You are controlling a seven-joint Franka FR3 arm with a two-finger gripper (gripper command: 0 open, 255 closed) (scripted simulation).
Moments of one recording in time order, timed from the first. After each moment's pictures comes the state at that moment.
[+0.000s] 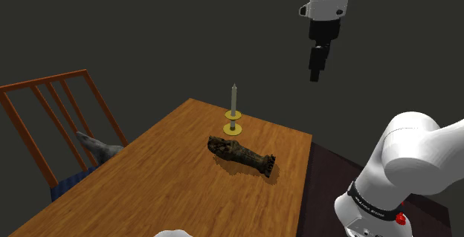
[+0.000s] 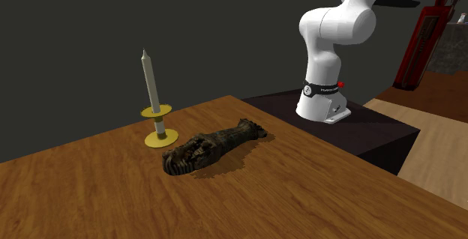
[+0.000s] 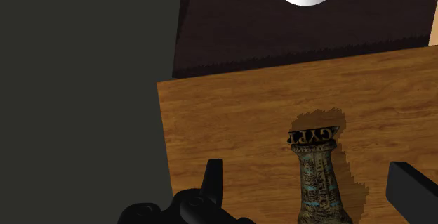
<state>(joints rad) 0.02 -0.77 -0.07 -2.35 -0.12 1.45 -0.17</state>
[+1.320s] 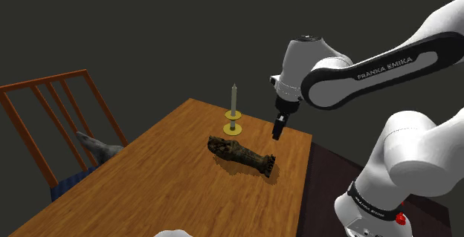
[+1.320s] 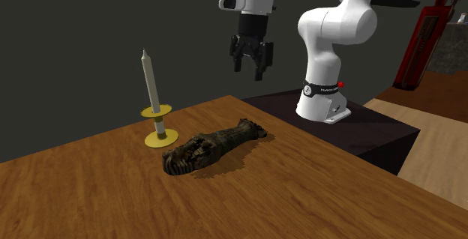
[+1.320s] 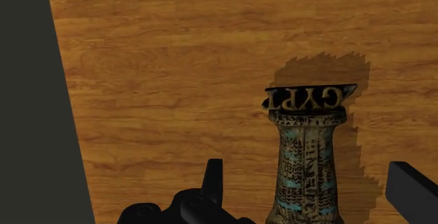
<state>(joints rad) 0.10 -0.66 -0.01 -2.89 -0.07 2.29 -0.09</state>
